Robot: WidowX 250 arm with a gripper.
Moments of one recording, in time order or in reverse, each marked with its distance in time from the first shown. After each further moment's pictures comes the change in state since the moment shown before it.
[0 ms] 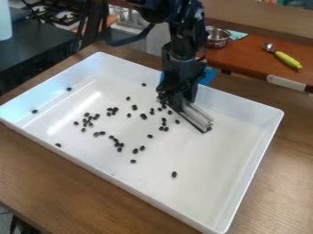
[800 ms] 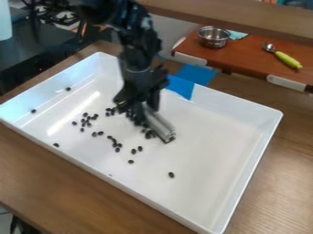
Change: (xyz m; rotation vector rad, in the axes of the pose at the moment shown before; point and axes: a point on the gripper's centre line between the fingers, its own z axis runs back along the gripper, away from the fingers) arm 0.022 0.072 0.007 -0.025 -0.009 -0.011
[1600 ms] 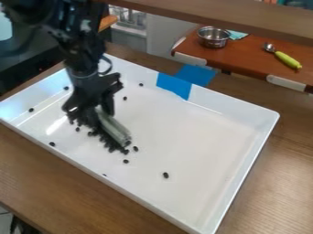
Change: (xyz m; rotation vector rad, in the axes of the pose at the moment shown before) arm 0.035 0.069 0.005 0.016 -0.013 0.096
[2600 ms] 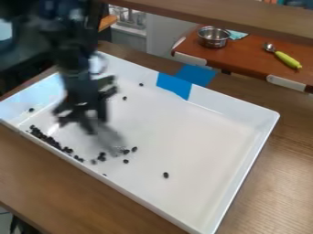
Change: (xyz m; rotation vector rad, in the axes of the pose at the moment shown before) arm -0.039 -0.010 0.028 -0.051 0.110 -0.021
